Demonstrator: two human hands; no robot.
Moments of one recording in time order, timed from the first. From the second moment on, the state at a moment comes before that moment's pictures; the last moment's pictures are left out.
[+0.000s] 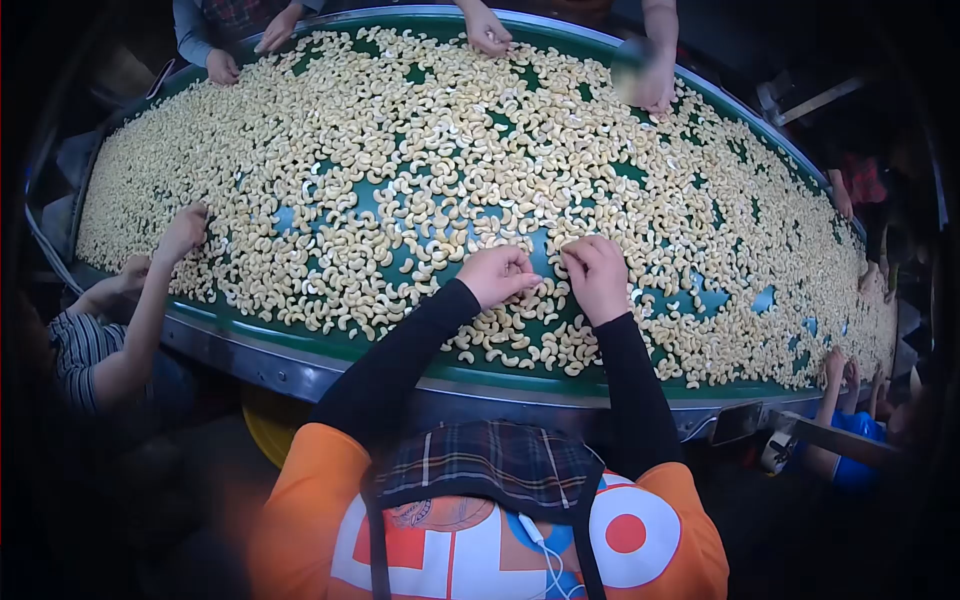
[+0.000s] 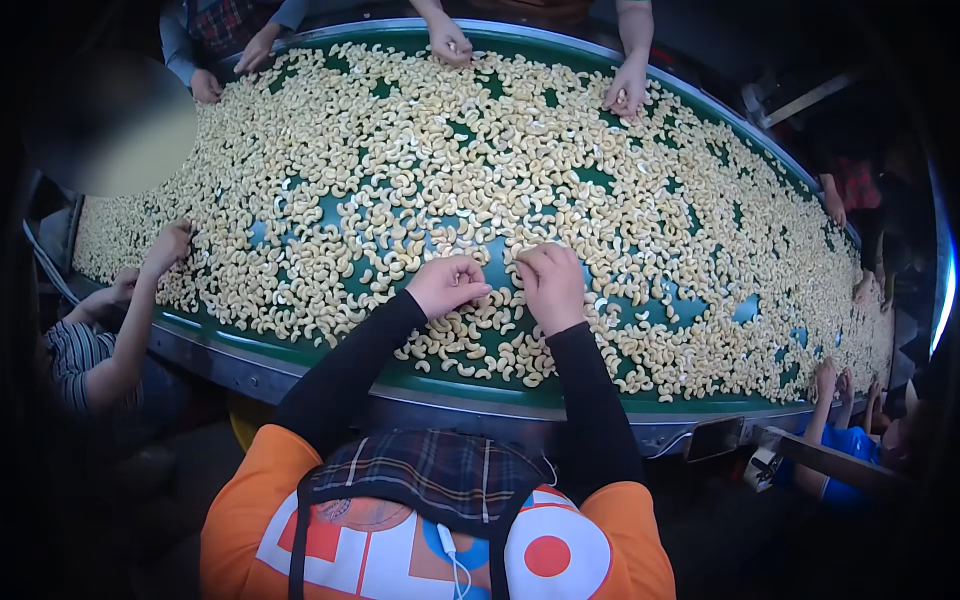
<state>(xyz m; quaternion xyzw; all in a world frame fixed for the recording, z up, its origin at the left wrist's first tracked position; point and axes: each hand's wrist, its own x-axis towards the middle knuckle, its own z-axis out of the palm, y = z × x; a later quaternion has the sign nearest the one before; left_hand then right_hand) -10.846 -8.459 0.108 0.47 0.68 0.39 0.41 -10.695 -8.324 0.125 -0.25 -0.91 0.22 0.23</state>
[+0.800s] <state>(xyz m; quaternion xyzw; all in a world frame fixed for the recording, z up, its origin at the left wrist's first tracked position) -10.883 -8.566 0.124 -0.04 0.30 0.63 0.71 -10.719 -8.250 0.101 -0.35 -0.87 0.14 0.31</state>
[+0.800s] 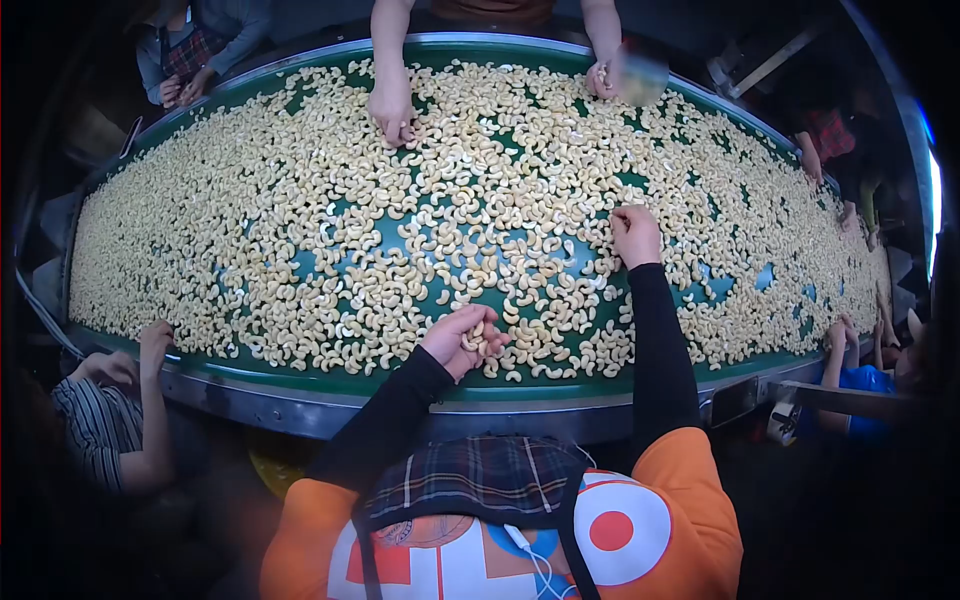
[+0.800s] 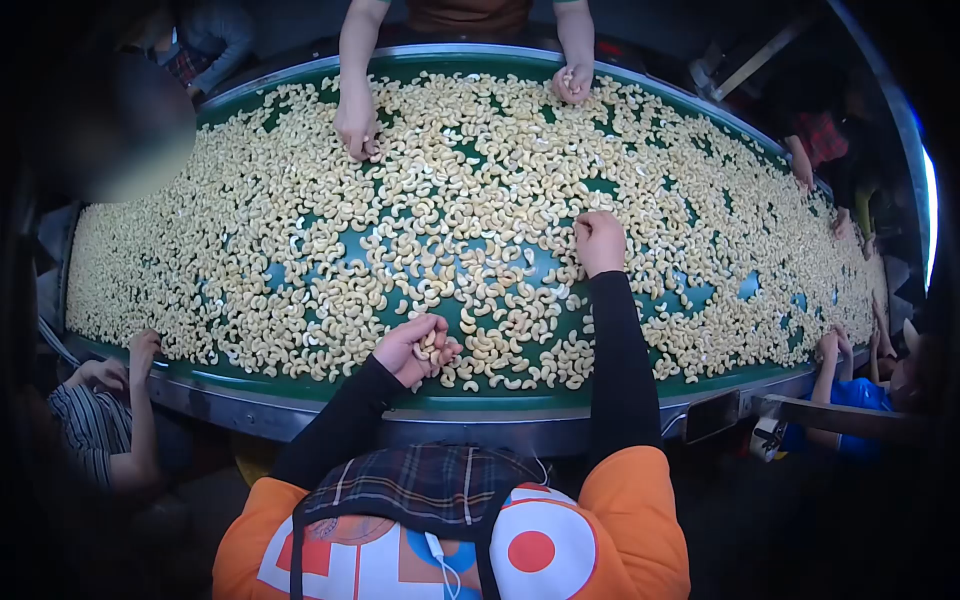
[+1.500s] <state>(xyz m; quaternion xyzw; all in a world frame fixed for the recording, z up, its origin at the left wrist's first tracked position) -10.991 -8.596 0.125 0.19 0.59 0.57 0.54 -10.823 -8.494 0.143 -0.18 -0.91 0.32 0.20</state>
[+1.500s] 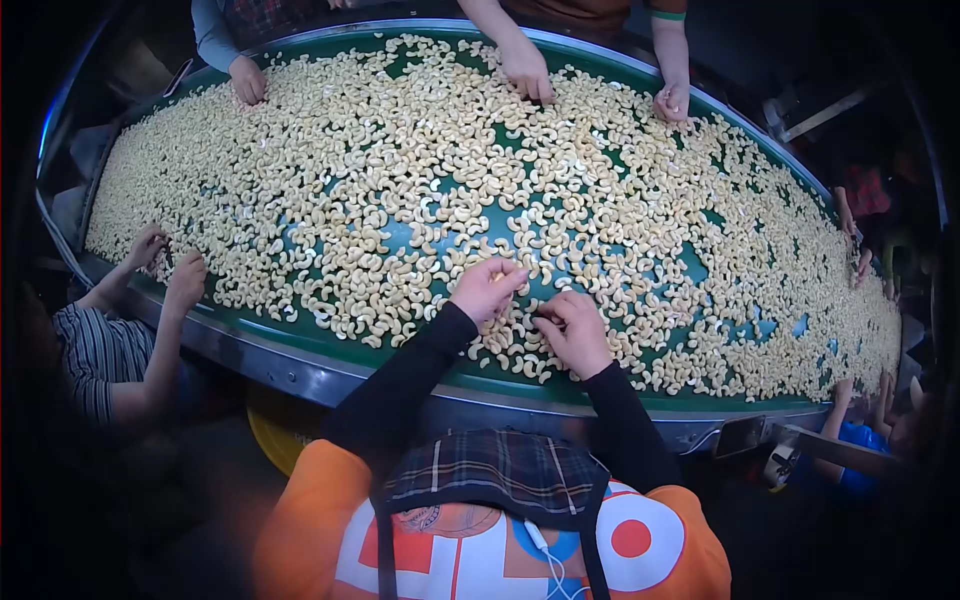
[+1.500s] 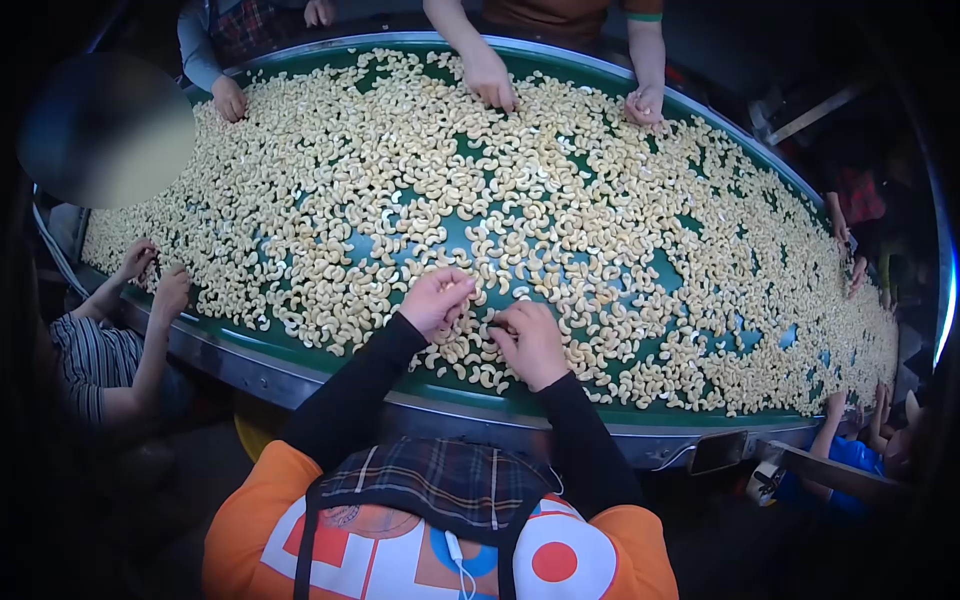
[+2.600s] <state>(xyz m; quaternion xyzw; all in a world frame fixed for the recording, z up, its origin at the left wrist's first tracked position) -11.095 -8.677 0.155 0.38 0.75 0.40 0.36 -10.926 -8.566 0.142 -0.24 -0.87 0.40 0.17</state>
